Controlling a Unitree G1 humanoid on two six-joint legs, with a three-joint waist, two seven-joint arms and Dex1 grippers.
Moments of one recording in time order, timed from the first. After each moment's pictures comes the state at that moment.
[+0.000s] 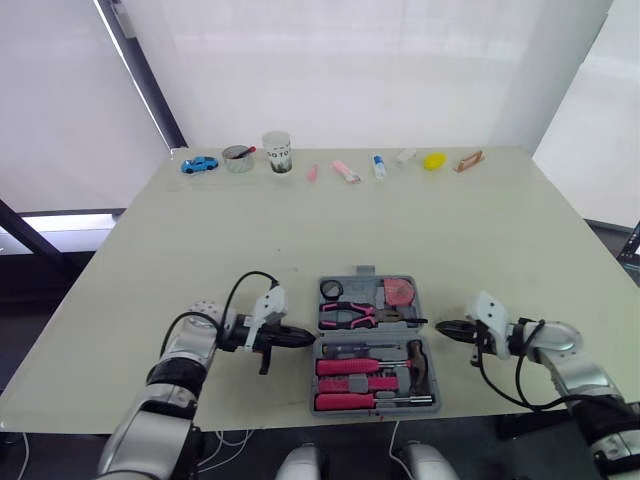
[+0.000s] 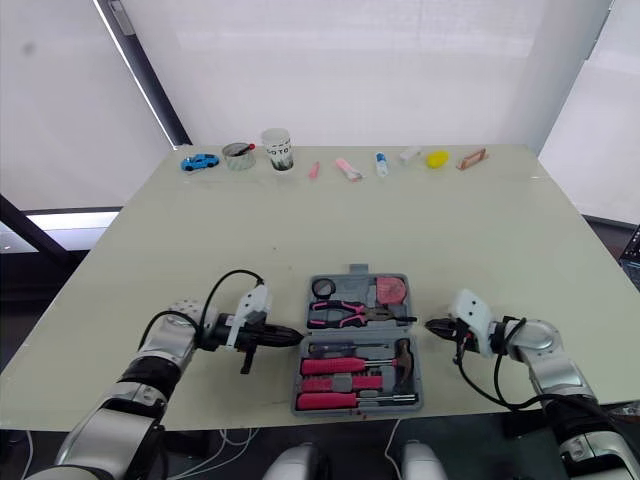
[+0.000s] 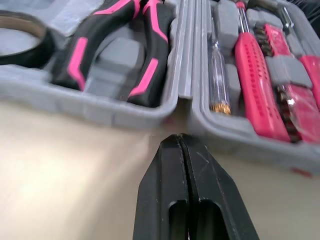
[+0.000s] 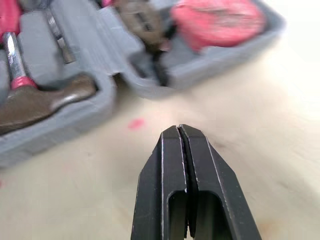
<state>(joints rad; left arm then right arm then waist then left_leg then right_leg) -0.53 0.55 -0.08 0.78 -0.10 -0.16 -1.50 -0.32 -0.59 0.08 0.45 0.16 -0.06 1.09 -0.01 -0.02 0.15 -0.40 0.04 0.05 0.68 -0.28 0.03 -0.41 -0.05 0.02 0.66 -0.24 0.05</state>
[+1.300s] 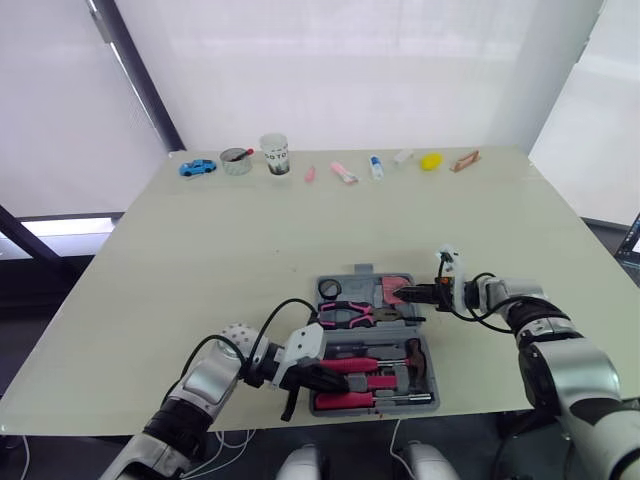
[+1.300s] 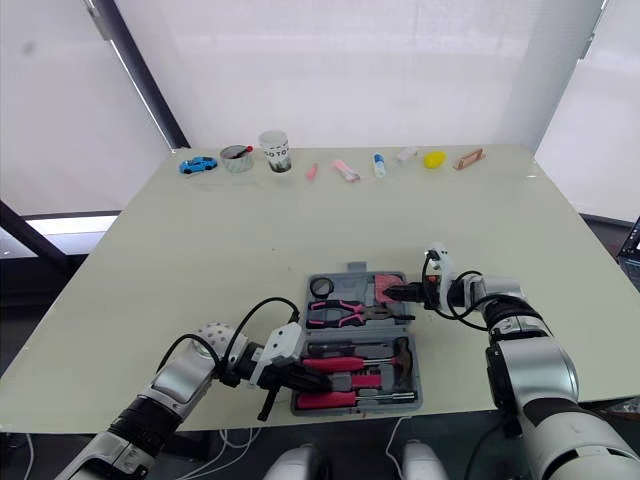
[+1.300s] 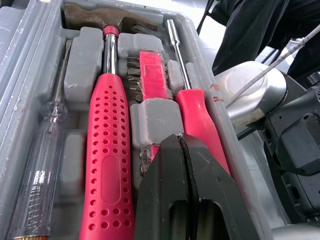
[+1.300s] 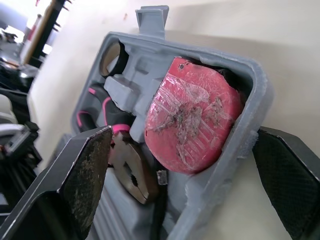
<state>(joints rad) -0.29 0.57 -0.35 0.19 -0.15 0.09 -1.39 -0.95 -0.32 -0.05 1.20 0.19 0.54 1.22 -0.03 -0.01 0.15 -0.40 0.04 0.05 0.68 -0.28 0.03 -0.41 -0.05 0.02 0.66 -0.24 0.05</state>
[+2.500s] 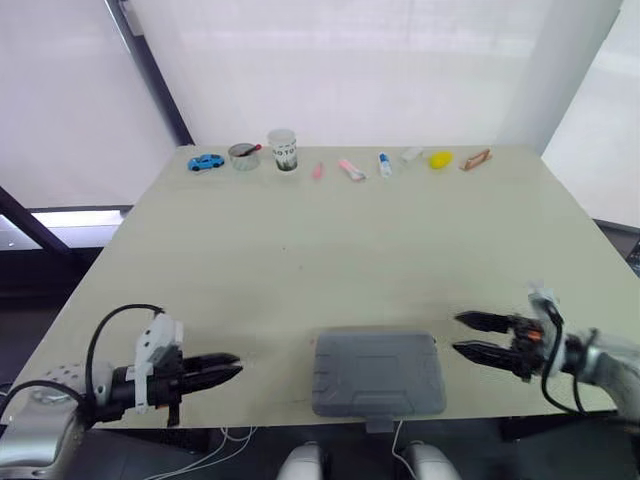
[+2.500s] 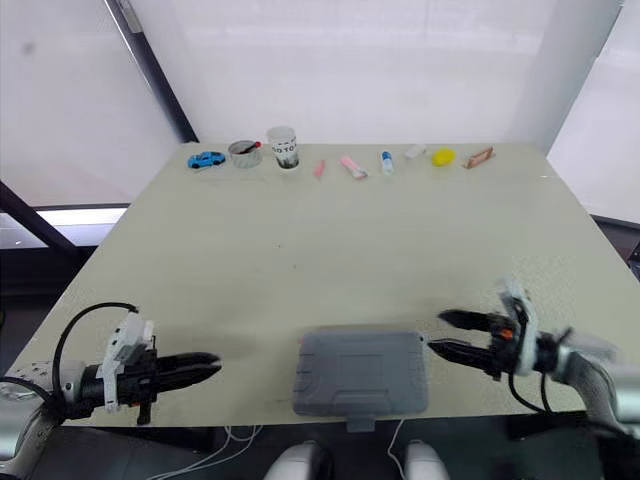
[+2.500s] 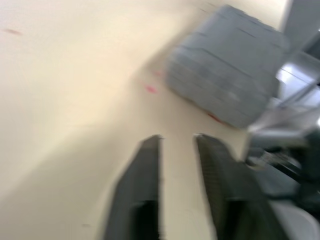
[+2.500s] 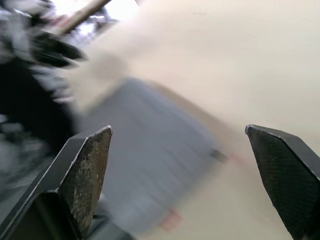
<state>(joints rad) 0.18 0.80 0.31 -0.01 -0.50 0.22 -1.25 0.10 -0.58 -0.36 -0.23 0.51 0.55 1.18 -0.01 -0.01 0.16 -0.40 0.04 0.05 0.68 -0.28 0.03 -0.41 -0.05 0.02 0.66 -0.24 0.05</state>
